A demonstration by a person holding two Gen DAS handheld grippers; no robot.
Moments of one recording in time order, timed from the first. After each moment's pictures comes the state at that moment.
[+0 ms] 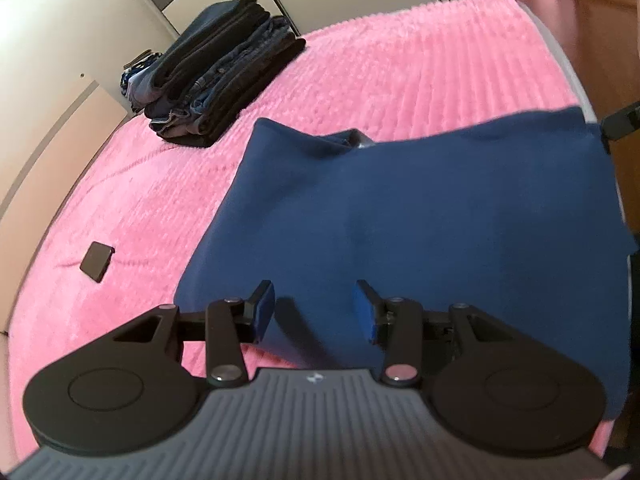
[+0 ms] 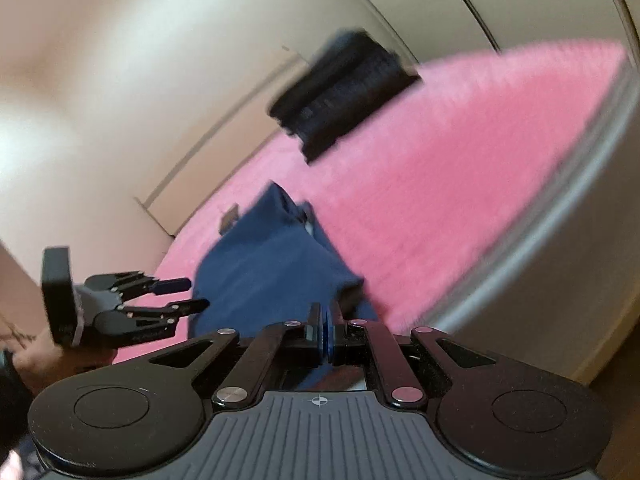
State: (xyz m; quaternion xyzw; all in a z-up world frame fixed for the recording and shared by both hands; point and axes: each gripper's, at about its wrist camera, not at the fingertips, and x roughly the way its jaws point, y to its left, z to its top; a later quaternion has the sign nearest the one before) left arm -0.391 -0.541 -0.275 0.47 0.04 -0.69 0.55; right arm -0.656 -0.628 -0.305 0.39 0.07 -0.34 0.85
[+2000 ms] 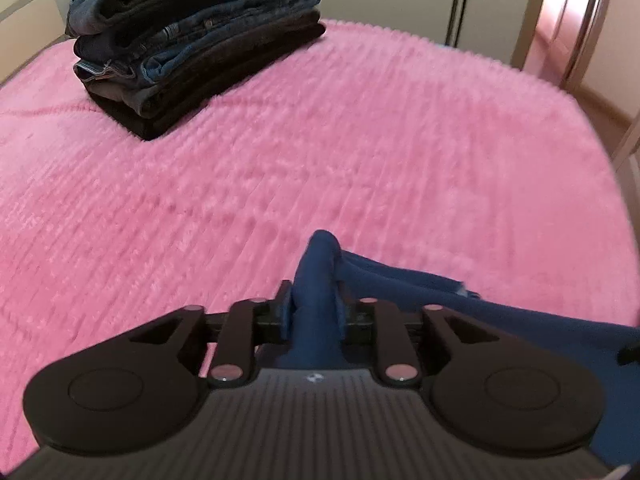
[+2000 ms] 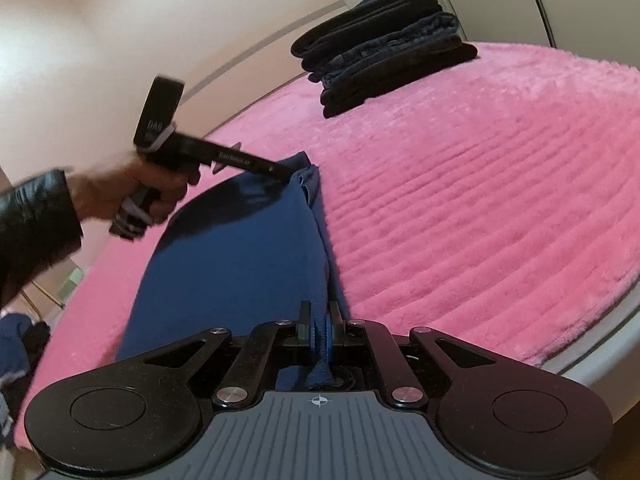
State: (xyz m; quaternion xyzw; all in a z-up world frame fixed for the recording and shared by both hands) left arm -0.364 -0.770 -0.294 0.40 0.23 -0.75 0.47; right arm -0.594 -0.700 -0.343 0.34 0.19 -0.30 0.87
